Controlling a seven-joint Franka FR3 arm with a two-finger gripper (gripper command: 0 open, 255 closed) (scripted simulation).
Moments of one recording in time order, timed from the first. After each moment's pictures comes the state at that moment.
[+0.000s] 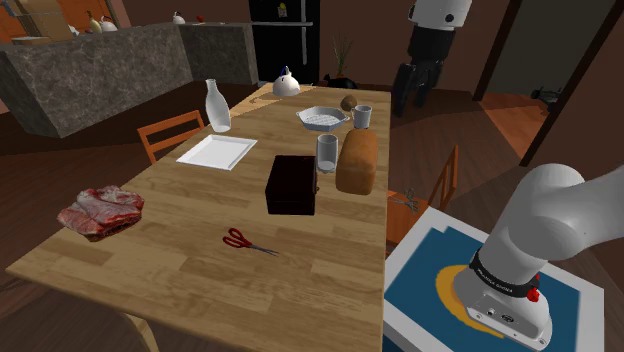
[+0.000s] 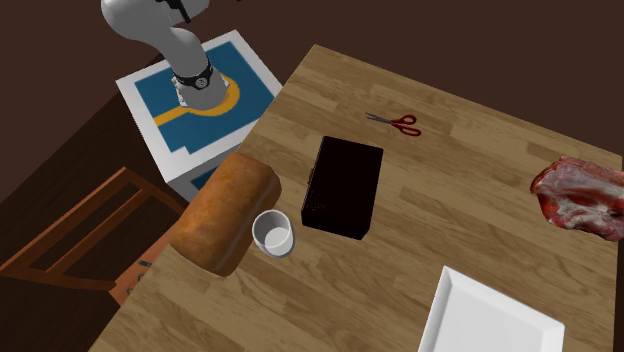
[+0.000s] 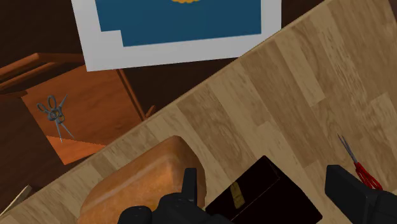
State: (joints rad) arm 0.02 -0.82 0.06 -2.30 0.10 1.55 0.13
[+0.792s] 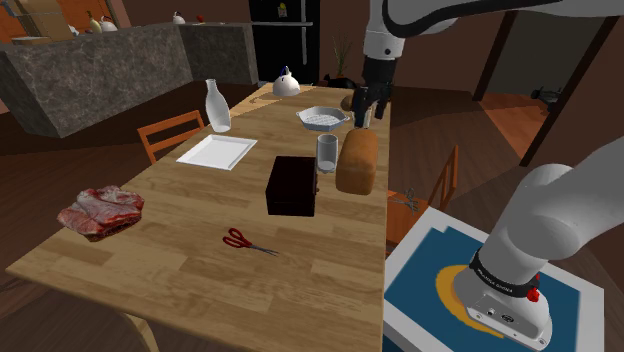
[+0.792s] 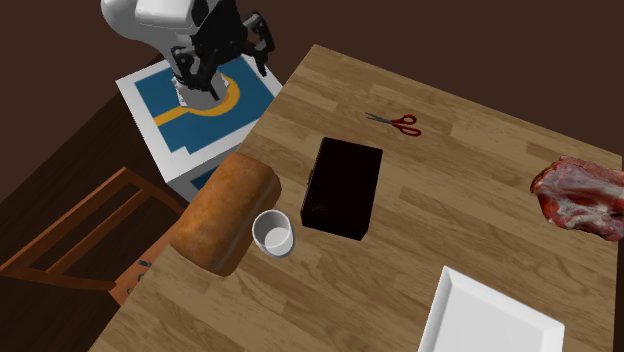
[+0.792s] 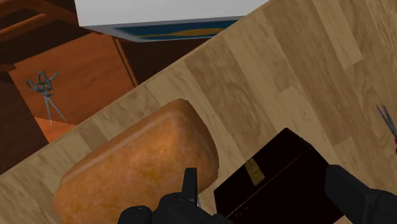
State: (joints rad) arm 0.00 -0.48 0.02 -2.24 0.07 1.79 0.04
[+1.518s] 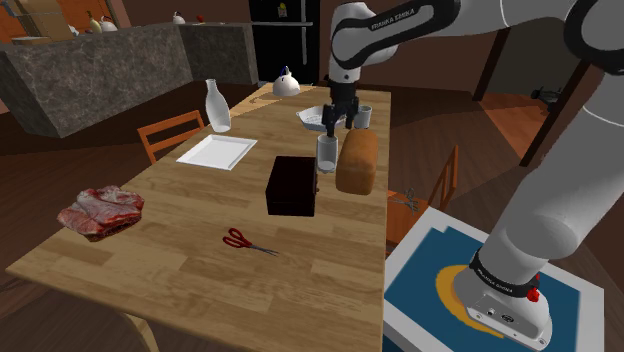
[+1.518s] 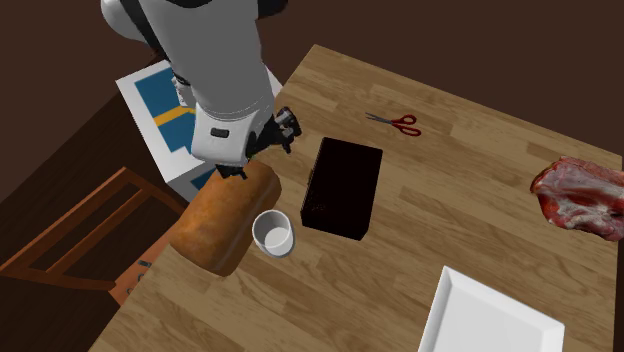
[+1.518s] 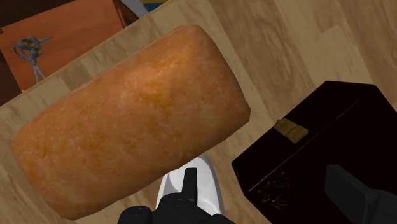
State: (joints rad) arm -0.02 -0.07 -0.01 -2.03 0.05 1.94 -0.04
